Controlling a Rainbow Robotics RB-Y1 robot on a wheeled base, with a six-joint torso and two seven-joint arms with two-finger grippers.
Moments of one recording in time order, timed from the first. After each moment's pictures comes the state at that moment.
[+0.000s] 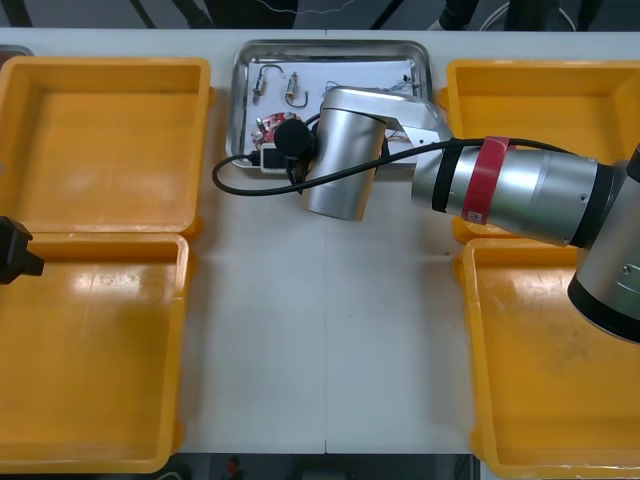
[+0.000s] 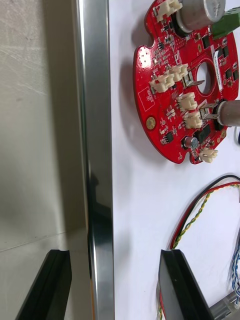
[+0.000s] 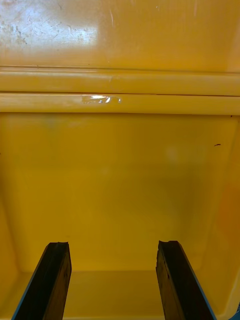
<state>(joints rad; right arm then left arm) -1.27 -0.39 1.20 -1.21 -0.47 1.10 1.78 -0.17 0.88 0.28 -2.20 0.95 1.91 -1.14</state>
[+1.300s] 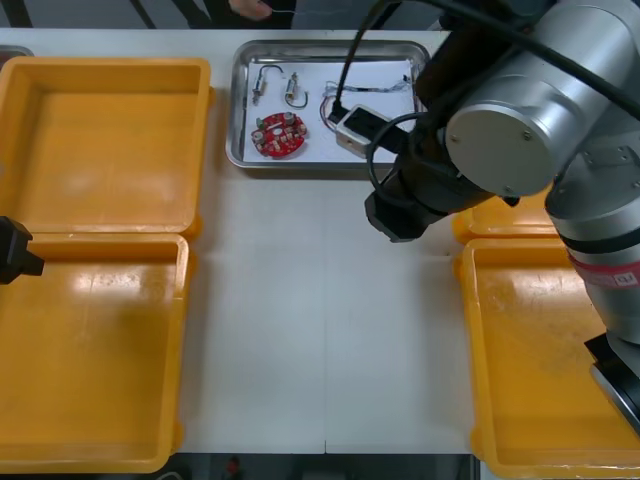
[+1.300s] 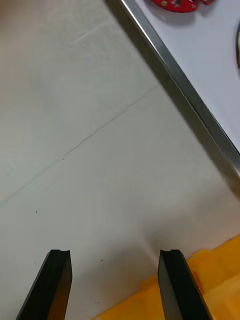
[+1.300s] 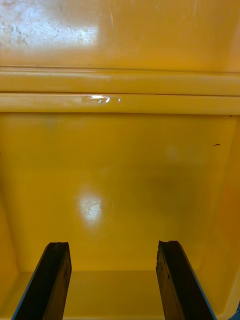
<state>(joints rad) -0.76 -0.42 0.35 -2.05 -0.64 1.92 1.60 -0.17 0.88 0.28 -2.20 0.95 1.91 -1.14</state>
